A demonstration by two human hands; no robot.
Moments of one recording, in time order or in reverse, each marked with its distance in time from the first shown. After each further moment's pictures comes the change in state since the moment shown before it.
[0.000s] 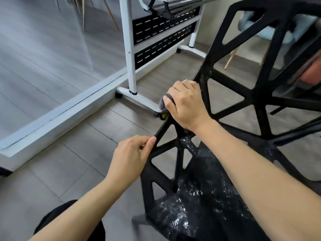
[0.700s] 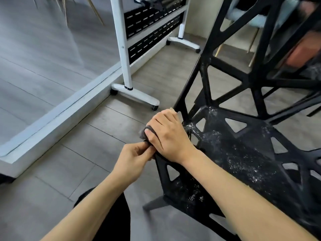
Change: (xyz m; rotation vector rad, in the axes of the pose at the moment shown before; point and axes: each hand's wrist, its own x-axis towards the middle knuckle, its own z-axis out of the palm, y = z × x) left_hand -0.024 -0.032 -0.018 -0.571 -0.272 -0.173; right_hand -0.064 -0.109 0.004 0.211 -0.098 0.023
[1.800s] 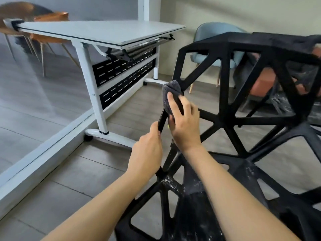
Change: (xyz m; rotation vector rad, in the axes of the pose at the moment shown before) left_hand 0.171 0.090 0.091 0.631 0.131 0.378; right_hand 0.064 0.192 -0.028 -0.376 0.379 0.328
